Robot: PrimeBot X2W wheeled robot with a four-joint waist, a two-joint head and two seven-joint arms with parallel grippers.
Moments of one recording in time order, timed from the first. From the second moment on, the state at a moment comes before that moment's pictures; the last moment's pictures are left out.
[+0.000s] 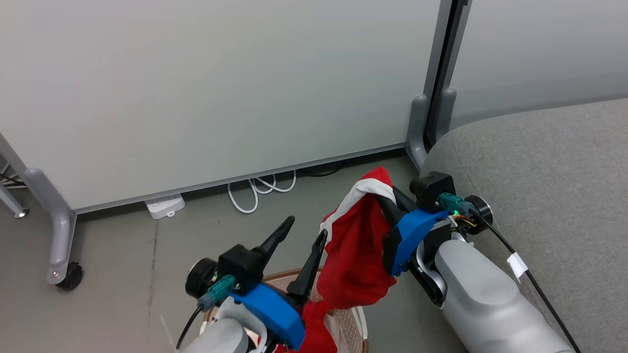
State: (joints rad) left arm -0.48 0.18 -0.82 0.41 -0.61 0.06 -0.26; right arm -0.72 -0.05 0.52 0.96 0.32 0.13 -0.23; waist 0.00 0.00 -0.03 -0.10
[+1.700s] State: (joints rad) left arm -0.15 0.05 -0.37 0.35 -0.24 -0.12 -0.26; right arm -0.63 -0.05 0.38 0.82 0.18 0.13 -0.15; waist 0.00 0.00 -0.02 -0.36
